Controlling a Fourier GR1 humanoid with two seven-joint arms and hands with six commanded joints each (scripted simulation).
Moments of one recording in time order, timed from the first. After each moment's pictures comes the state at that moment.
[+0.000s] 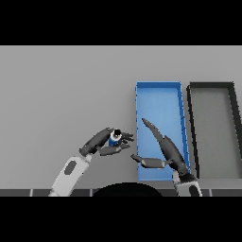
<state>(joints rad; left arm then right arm) -0.23 0.08 -0.50 -1.58 -0.01 -0.27 -0.08 0.18 -0.16 0.33 -2.20 0.24 0.17 0.23</state>
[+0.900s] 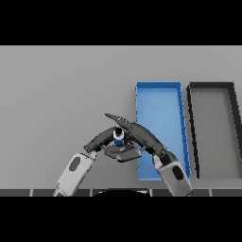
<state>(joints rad) -0.23 0.03 -0.44 -1.56 -0.01 -0.38 -0.08 -0.28 -0.04 0.41 -2.01 0.09 0.33 0.50</state>
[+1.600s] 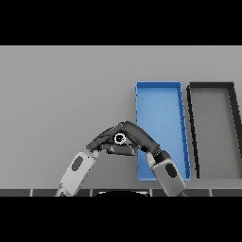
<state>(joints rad) -0.23 -0.01 -0.42 -1.55 -0.05 -0.39 -0.08 -0.31 0.04 0.42 -1.94 0.13 0.34 0.37</state>
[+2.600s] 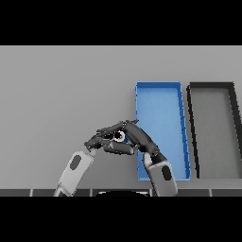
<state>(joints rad) -0.23 0.00 -0.38 -1.53 -0.12 -0.45 0.05 -0.25 0.21 0.35 -1.94 0.23 0.41 0.35</state>
